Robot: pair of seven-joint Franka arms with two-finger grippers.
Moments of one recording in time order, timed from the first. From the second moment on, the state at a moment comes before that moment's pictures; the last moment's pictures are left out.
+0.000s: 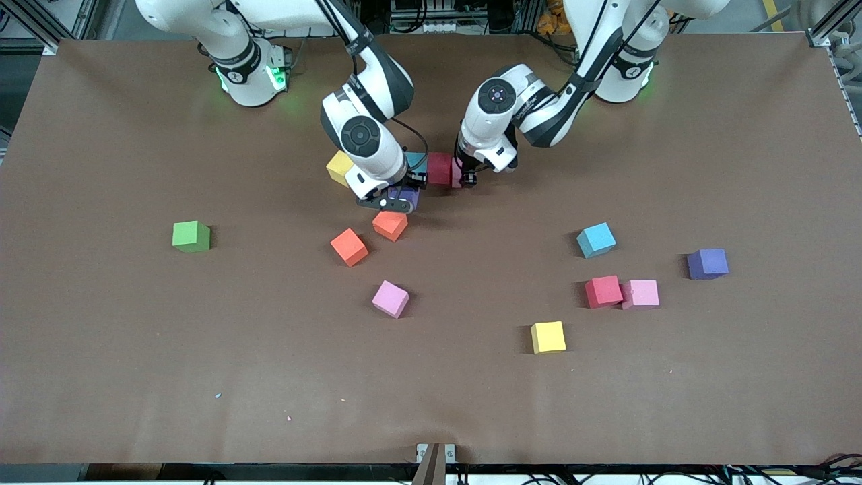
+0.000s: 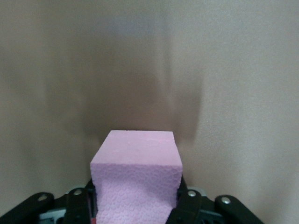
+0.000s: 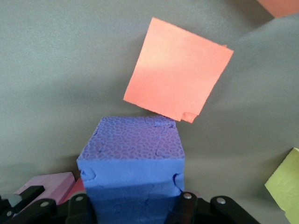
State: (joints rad) left arm -0.57 0.38 -0.37 -2.29 -0.07 2.70 -2.46; right arm 0.85 0.43 -0.04 -2.01 0.39 2.35 0.71
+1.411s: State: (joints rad) left arm -0.53 0.23 -0.36 -2.22 -0.02 2.45 -2.19; right arm 0.89 0.53 -0.04 -1.95 0.38 2.32 0.65
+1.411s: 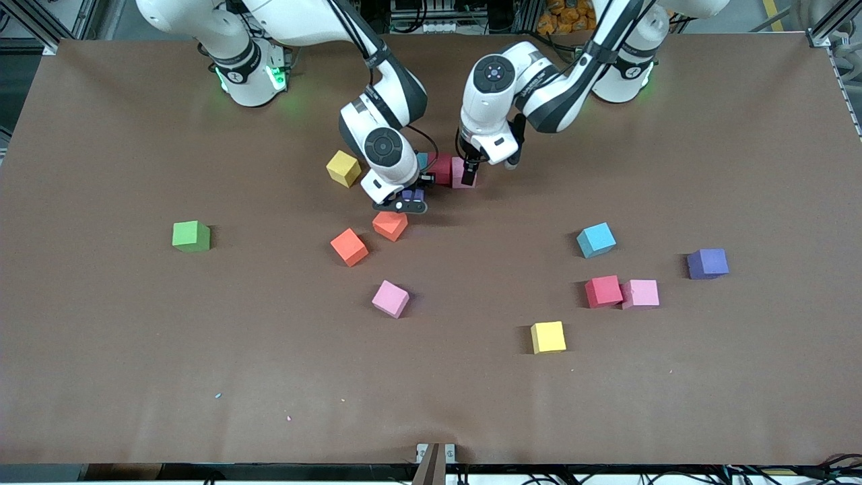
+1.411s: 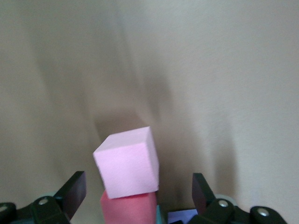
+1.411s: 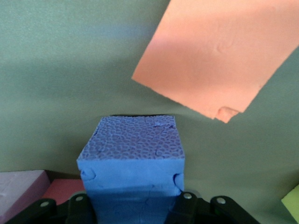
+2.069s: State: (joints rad) left arm -0.30 0.28 -0.35 -1.96 0.06 2.20 -1.73; right arm 0.89 0.53 -0.04 -1.96 0.37 2.32 0.64
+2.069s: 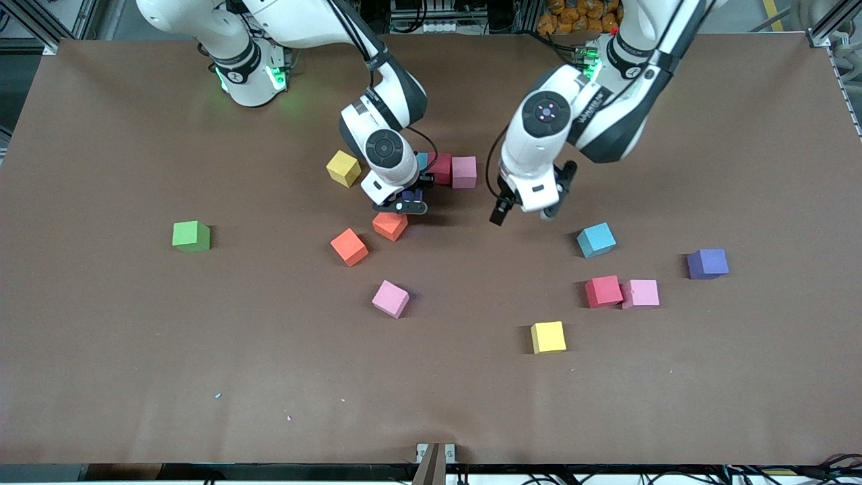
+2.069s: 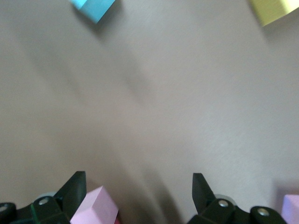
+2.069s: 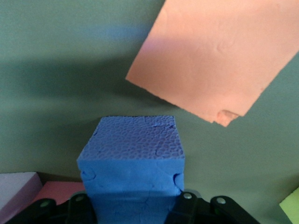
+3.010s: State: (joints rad) left arm -0.27 0.63 -0.25 -1.48 0.30 2.08 -0.98; right arm 0.89 0.53 -0.04 -1.95 0.37 2.32 0.64
